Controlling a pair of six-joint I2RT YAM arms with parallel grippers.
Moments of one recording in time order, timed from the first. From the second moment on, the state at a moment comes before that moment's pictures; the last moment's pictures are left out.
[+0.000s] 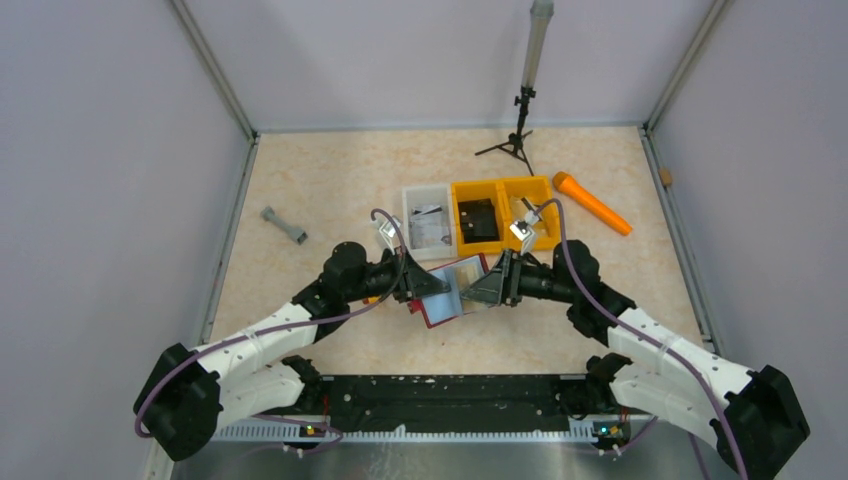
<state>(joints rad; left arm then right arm) -0.69 1.03 0.46 0.35 0.53 -1.07 0.66 0.88 0.45 0.19 -0.60 0.94</state>
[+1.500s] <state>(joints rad) -0.69 1.03 0.46 0.34 0.53 -1.07 0.66 0.91 0.45 0.24 -0.63 0.97</state>
